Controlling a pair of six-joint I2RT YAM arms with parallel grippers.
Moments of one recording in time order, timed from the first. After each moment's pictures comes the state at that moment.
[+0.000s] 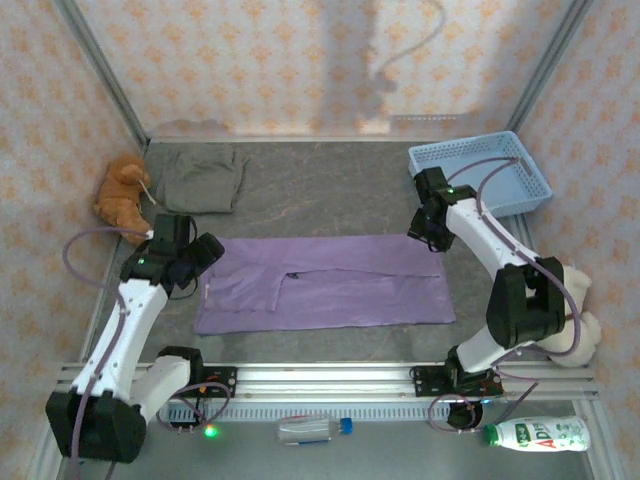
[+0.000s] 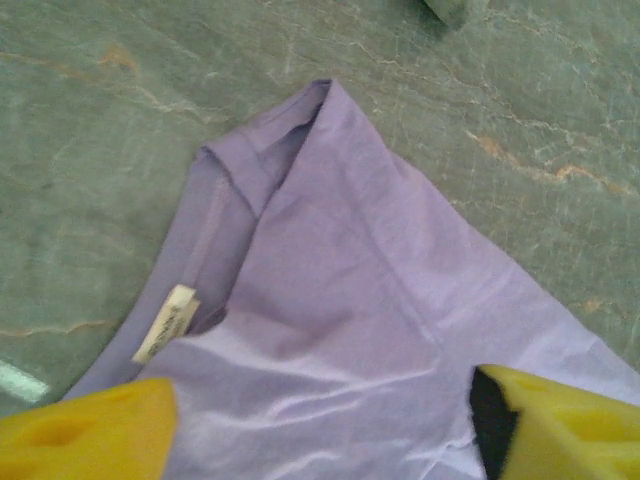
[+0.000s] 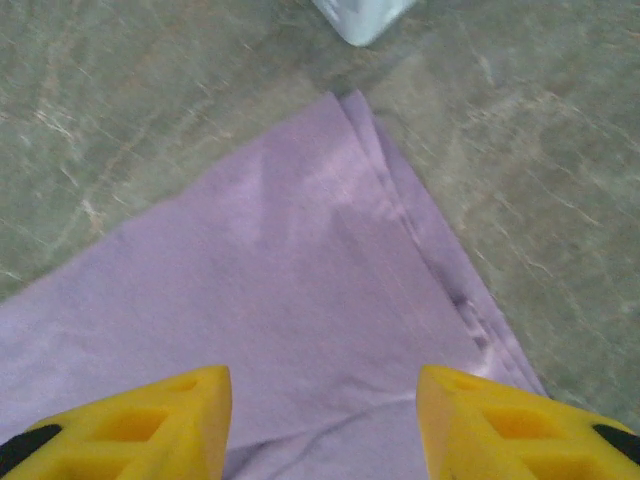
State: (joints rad) left arm -0.02 0.98 0.81 -0.84 -0.02 -0.82; right arm 0.22 1.57 1.21 -0.96 0.13 0.70
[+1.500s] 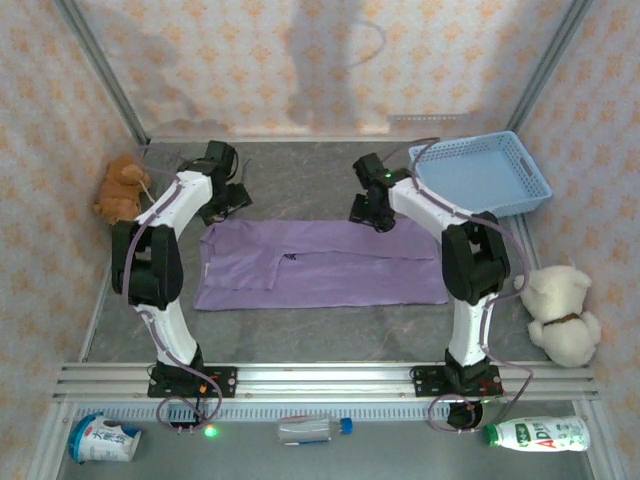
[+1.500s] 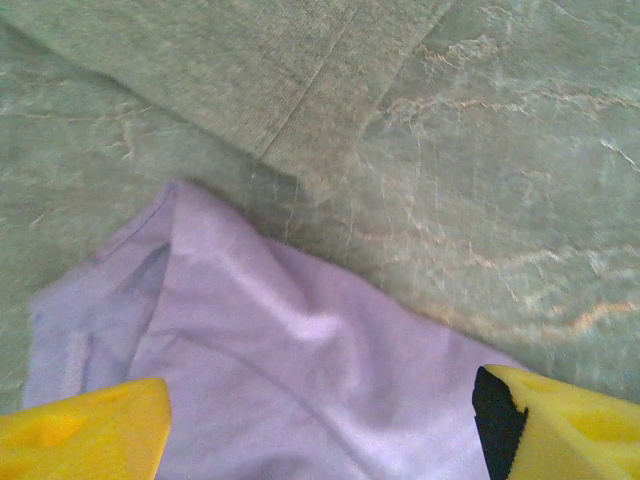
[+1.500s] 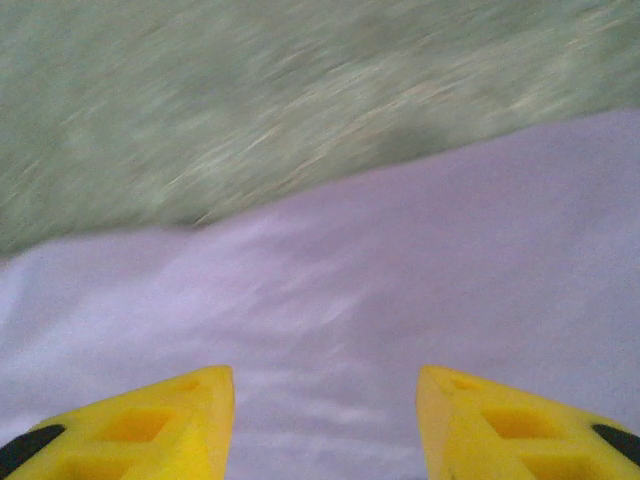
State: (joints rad) left arm -0.08 1.82 1.48 -0.90 -0.08 -0.64; right arm 0.49 1.93 1.54 -0.84 -0.01 0.68
